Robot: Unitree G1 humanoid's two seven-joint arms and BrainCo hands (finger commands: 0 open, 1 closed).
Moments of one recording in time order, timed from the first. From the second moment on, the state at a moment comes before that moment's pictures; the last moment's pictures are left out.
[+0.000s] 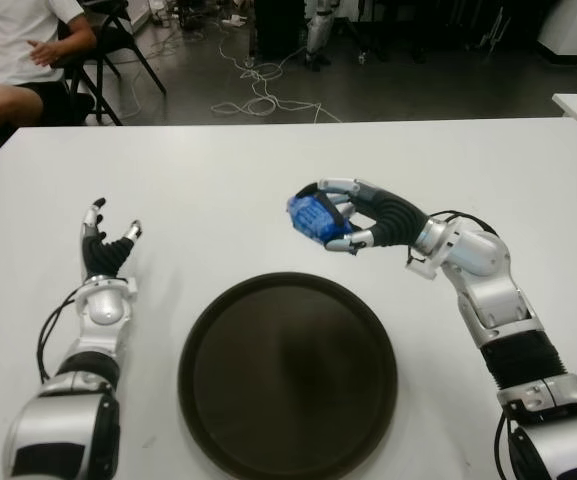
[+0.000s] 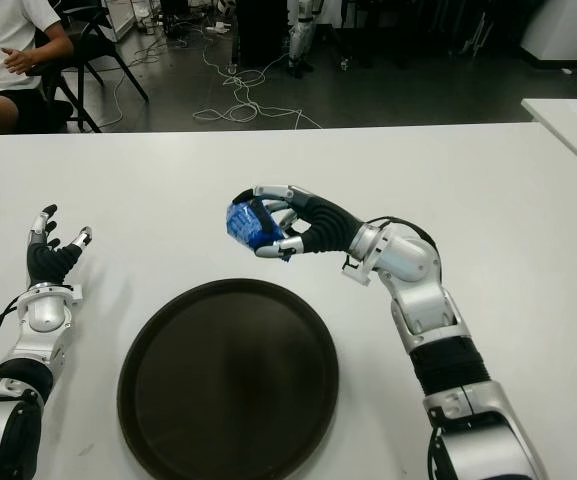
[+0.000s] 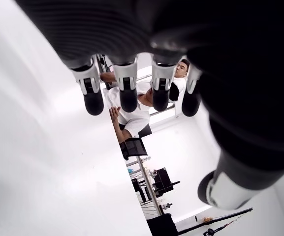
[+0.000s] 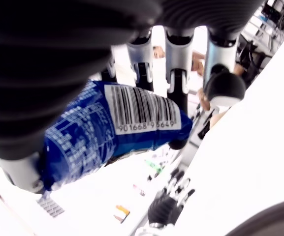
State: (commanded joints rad) left arm -0.57 0.26 0.12 1.24 0.11 -0.53 0.36; right arm -0.46 -0.25 0.17 0.27 0.09 -0.32 0.74
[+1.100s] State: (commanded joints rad) left arm -0.57 0.27 0.11 1.23 0.12 -0.54 0.38; right arm -0.44 -0.22 0.27 0.16 0.02 -0.22 0.71
